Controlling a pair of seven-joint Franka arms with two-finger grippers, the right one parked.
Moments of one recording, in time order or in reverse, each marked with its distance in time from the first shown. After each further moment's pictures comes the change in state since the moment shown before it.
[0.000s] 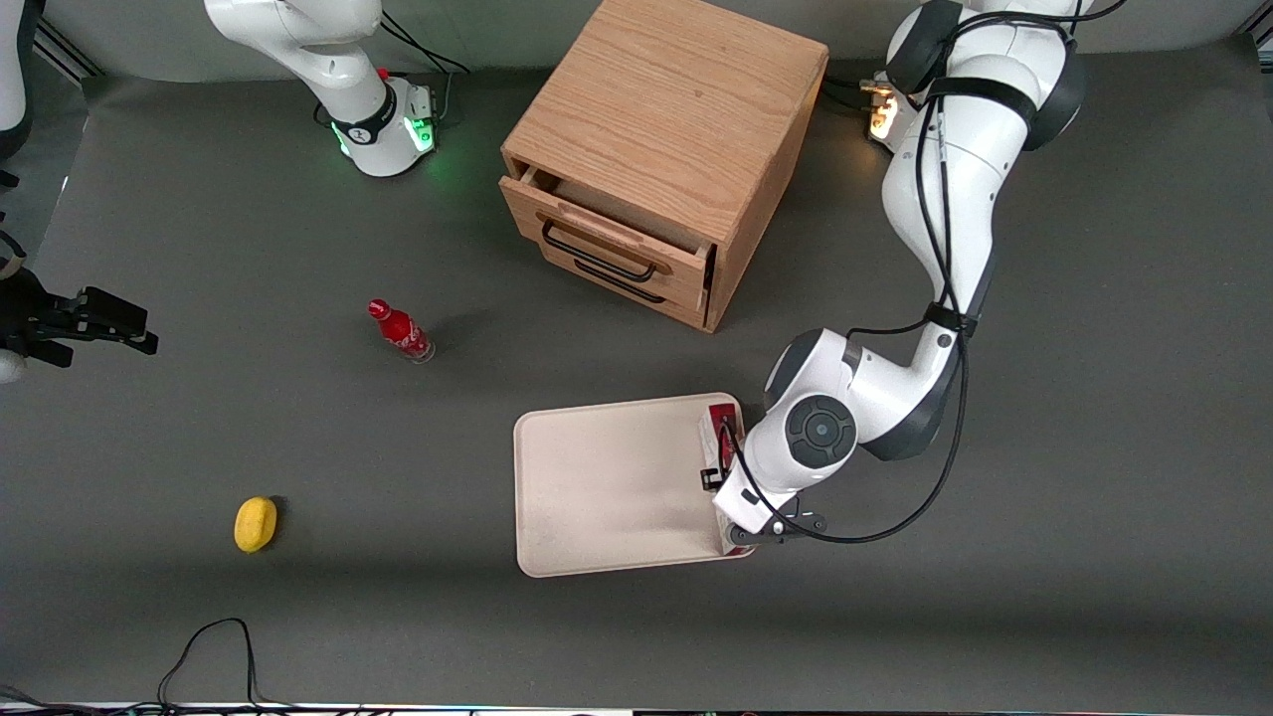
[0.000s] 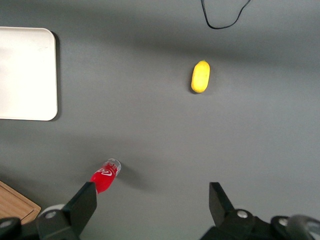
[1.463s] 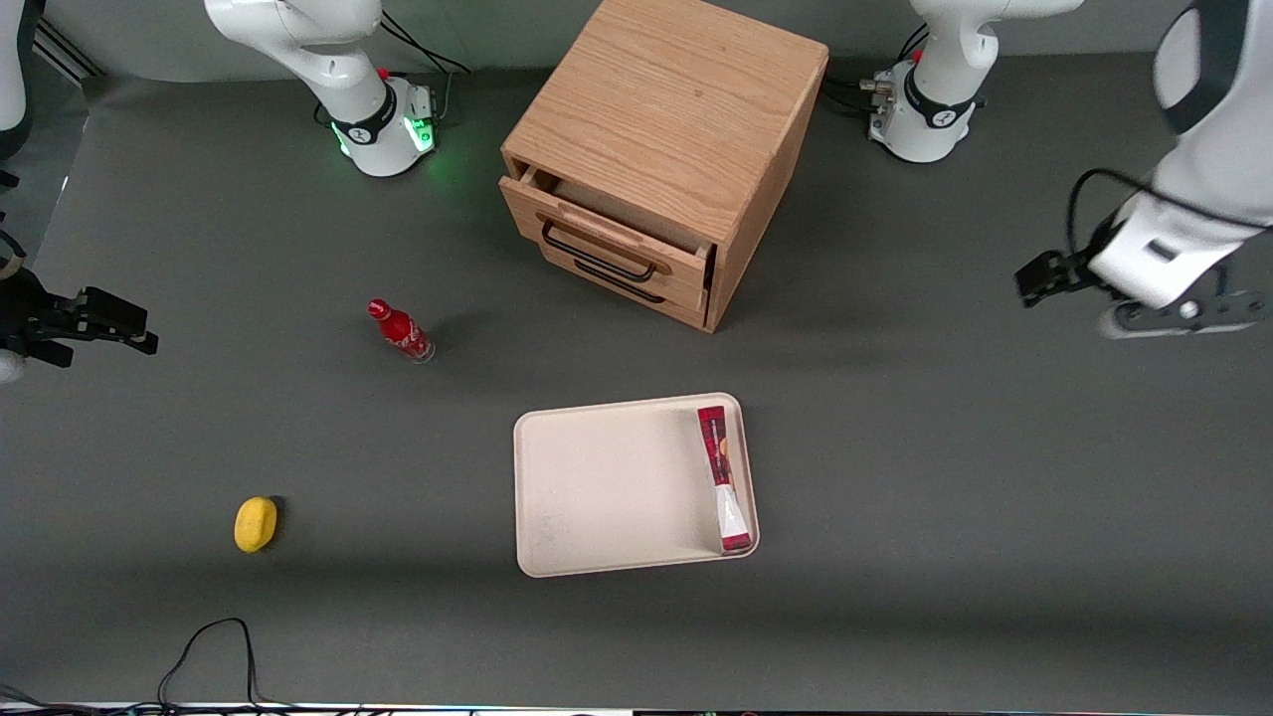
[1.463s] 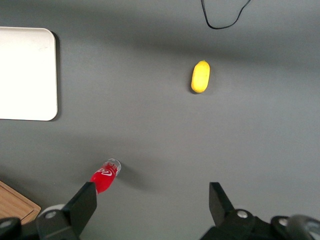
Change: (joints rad) arm 0.331 -1.053 0.157 -0.789 0.019 -0.379 0.479
